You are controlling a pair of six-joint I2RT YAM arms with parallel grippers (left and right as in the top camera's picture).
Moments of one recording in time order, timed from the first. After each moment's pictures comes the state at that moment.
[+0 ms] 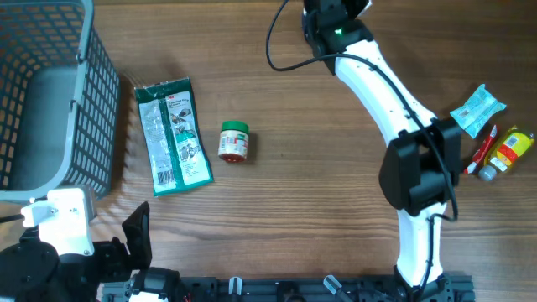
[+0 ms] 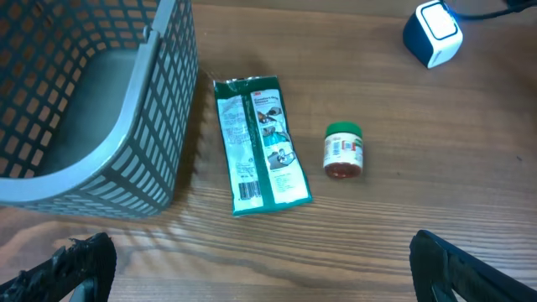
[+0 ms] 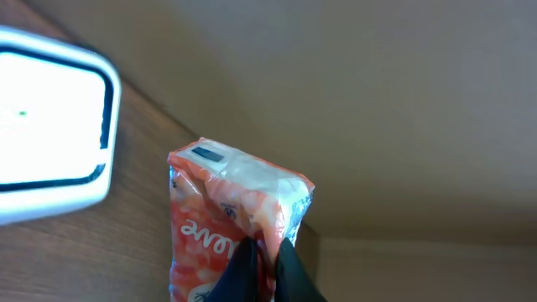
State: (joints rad) left arm -0.16 0.68 1.55 -1.53 -0.15 -0.16; right arm 0.39 2.21 1.97 -0.35 0.81 -0.78
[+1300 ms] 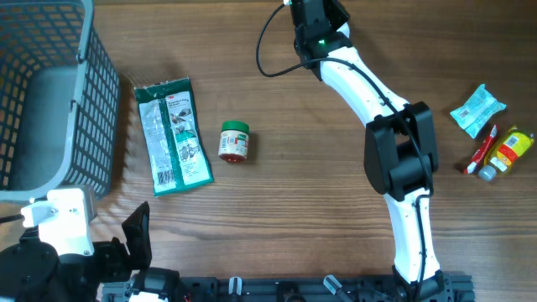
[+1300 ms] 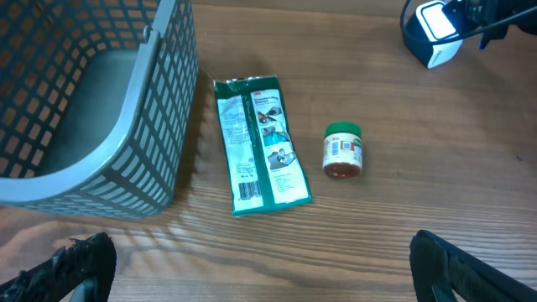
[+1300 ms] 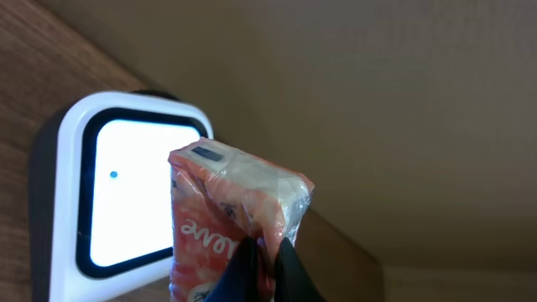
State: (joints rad) left arm -0.16 0.68 1.55 -1.53 -0.15 -0.16; right arm 0.40 2.36 1.98 -0.19 0.73 -0.68
